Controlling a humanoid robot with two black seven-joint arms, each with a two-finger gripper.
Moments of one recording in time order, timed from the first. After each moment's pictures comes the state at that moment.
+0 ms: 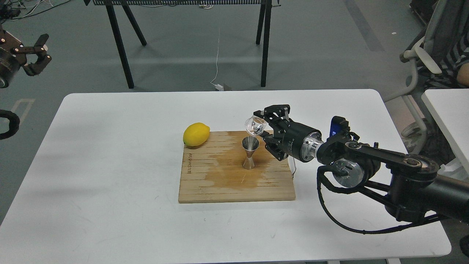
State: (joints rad) left arm -0.75 0.68 -0.95 -0.64 0.12 -0.49 -0.21; right arm 0.84 -0.41 0.23 1.37 -0.14 -0.16 0.04
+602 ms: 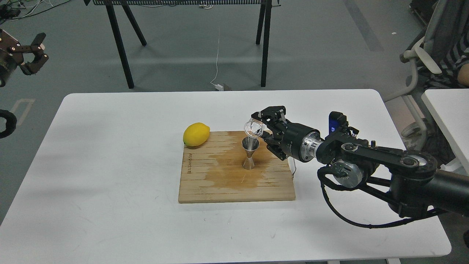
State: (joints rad) left arm -0.75 0.70 -0.95 -0.64 0.12 -0.49 -0.21; right arm 0.90 -0.42 0.15 1.36 -0.21 -0.17 0.04
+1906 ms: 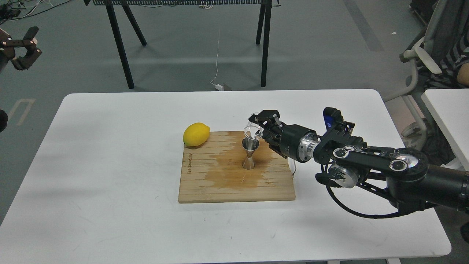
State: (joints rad) left arm -0.75 0.73 -0.96 -0.68 0.11 -0.49 -0.21; right arm 0.96 -0.38 0.06 1.30 -0.37 -0.18 0.05
